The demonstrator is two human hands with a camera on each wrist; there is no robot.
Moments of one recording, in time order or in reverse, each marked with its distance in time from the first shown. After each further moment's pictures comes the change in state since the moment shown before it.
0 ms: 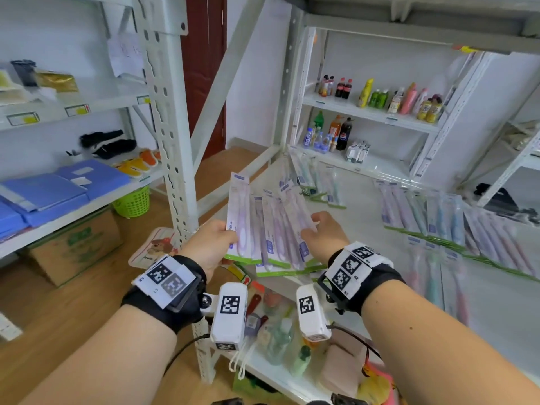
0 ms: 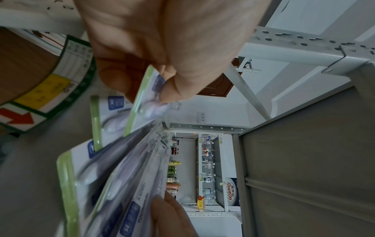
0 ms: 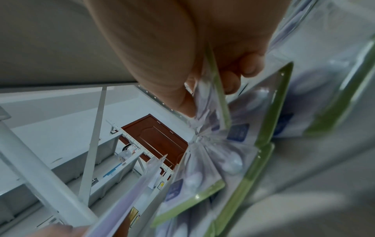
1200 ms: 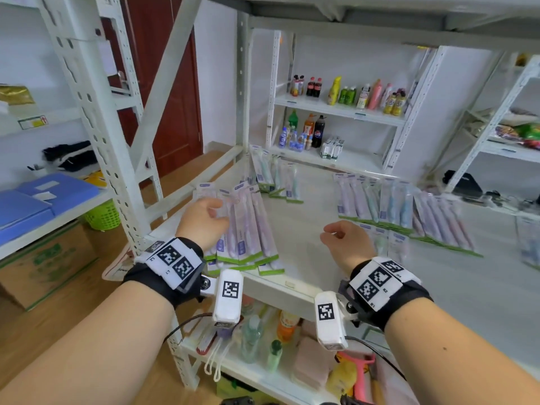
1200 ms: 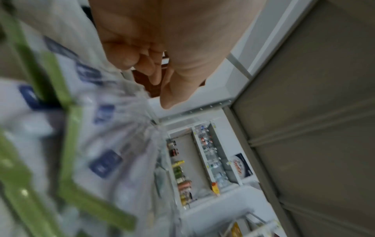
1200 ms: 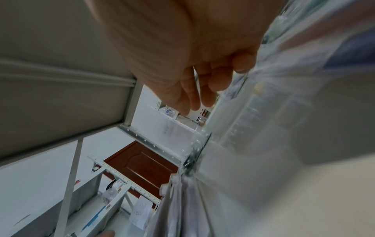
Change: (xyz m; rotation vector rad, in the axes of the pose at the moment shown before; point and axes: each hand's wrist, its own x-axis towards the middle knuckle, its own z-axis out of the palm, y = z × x) left_hand 0.014 0.034 0.062 0.384 0.186 0.243; right_hand -0.022 0.095 -0.079 0.140 0.248 0.012
